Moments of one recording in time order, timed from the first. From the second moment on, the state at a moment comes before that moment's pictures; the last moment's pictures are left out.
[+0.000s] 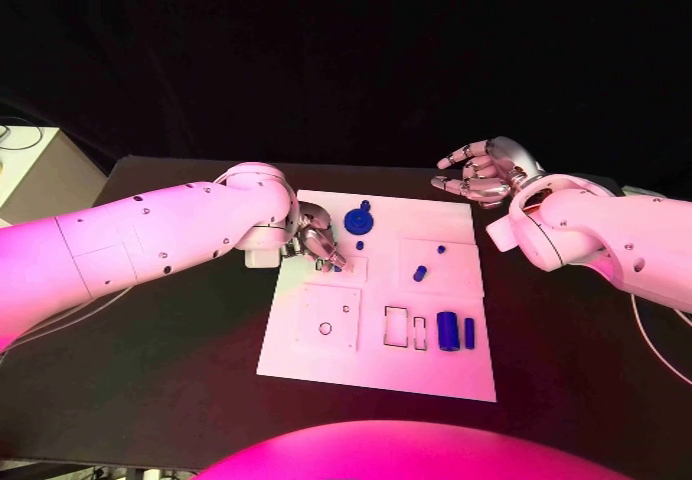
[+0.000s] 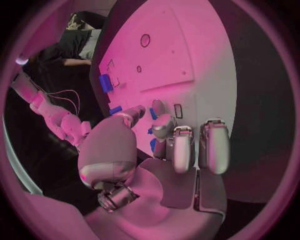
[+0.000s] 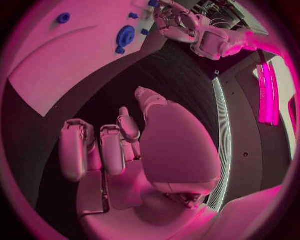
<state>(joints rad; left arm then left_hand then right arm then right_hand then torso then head) 1.29 -0.61 -0.06 1.37 -1.06 0.36 -0.54 0.95 -0.19 0.43 0.21 0.24 1.04 0.00 0.68 0.81 1.37 -0.06 1.16 0.95 1.47 -0.10 1.57 1.31 0.07 1.45 0.01 1.48 1.31 1.32 -0.84 -0.17 1.47 -0.68 -0.58 0.01 1.41 -0.23 0.29 0.26 0.26 0.78 0.17 0.39 0.25 1.23 0.09 1.27 1.21 1.47 0.00 1.46 1.31 0.04 1.47 0.10 1.37 1.31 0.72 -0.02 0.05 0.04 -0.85</state>
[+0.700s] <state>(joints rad) 1.29 -0.65 0.00 1.35 -1.01 0.35 -0.54 1.01 -0.18 0.41 0.24 0.24 1.01 0.01 0.67 0.82 1.34 -0.05 1.13 0.90 1.47 -0.10 1.57 1.31 0.07 1.43 0.01 1.45 1.31 1.31 -0.84 -0.17 1.47 -0.67 -0.58 0.02 1.41 -0.23 0.29 0.26 0.26 0.78 0.17 0.39 0.25 1.23 0.09 1.27 1.21 1.47 0.00 1.46 1.31 0.04 1.47 0.10 1.37 1.31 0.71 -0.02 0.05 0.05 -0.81</state>
